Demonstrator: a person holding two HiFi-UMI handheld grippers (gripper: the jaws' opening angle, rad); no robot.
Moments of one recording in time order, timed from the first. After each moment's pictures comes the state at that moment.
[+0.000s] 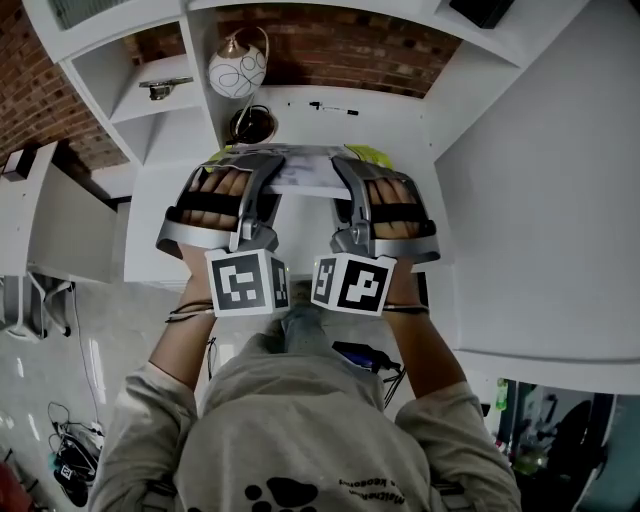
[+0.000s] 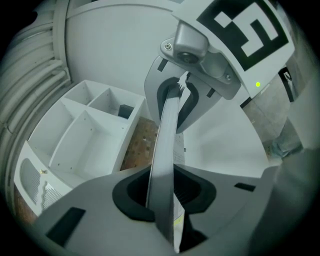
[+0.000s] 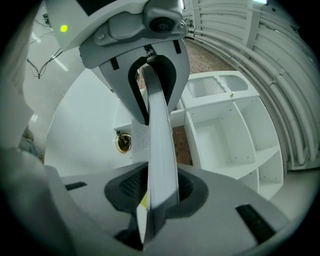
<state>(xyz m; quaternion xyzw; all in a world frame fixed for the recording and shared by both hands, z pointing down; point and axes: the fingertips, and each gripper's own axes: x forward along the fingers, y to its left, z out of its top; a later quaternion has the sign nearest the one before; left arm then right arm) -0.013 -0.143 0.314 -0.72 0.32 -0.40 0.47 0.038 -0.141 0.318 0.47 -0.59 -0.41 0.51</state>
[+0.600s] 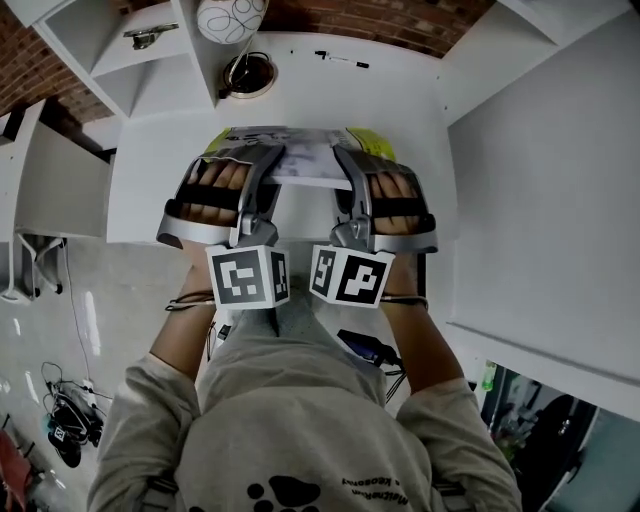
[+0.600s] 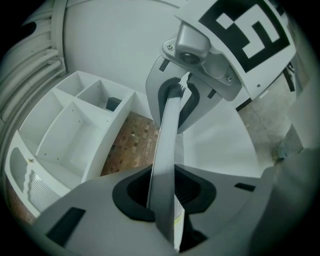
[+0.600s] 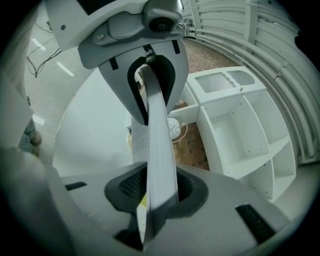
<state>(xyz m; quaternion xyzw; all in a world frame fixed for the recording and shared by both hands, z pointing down) 0.006 -0.137 0.385 -0.74 0.31 -0.42 0.42 0.057 -0.137 0.389 0.44 -0.62 -0.39 0.52</state>
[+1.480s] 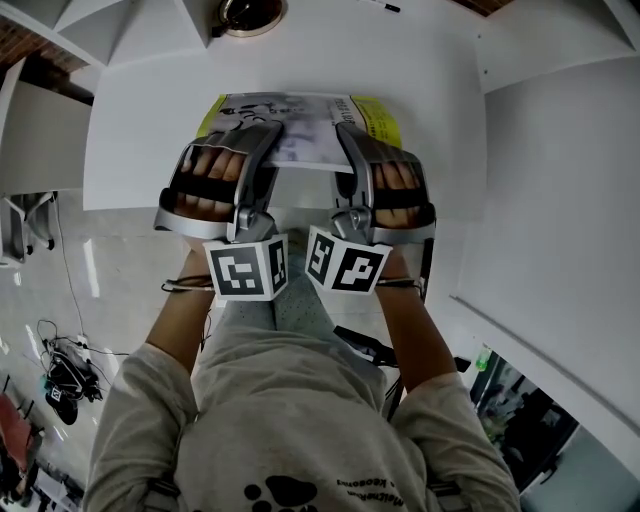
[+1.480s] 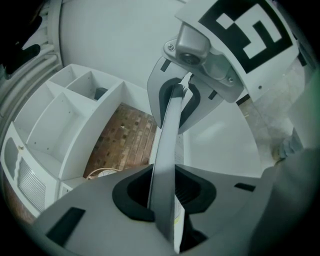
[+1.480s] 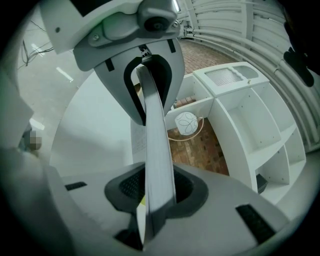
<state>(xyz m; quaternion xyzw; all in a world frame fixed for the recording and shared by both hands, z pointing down) 0.009 -0.151 0.489 -0.73 0.32 -0.44 0.40 0.061 -0.153 0.493 0.44 -0.64 -0.37 0.50</state>
